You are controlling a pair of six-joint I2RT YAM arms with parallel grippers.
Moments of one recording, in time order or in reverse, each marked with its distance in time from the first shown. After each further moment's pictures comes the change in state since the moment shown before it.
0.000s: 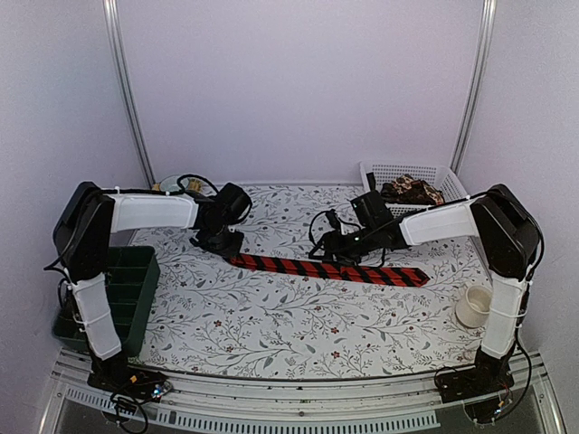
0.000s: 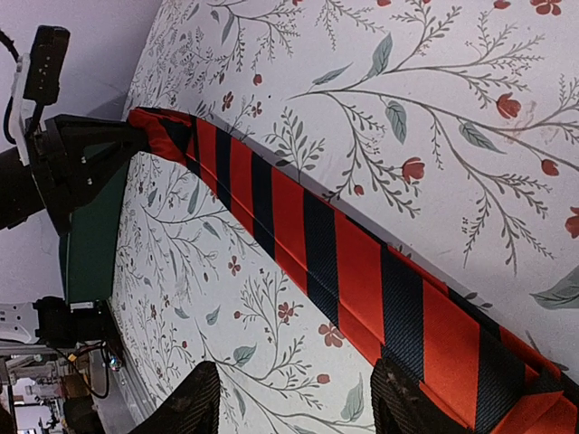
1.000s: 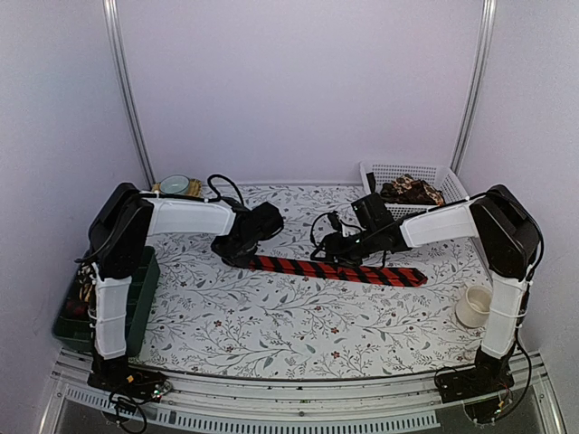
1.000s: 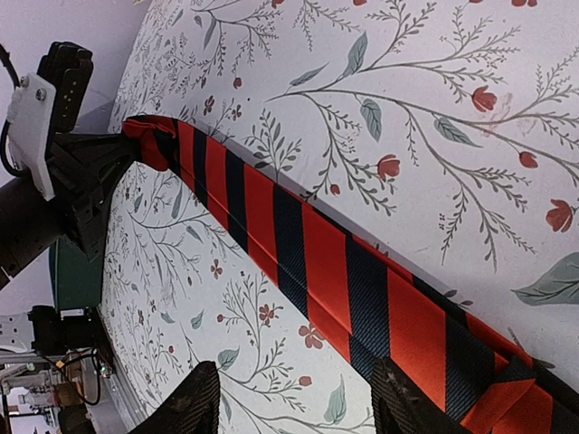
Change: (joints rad) left arm -0.140 0.212 0.203 -0.249 -0.352 -0.037; right arm 0.000 -0.001 -0.025 0.019 0.035 0.004
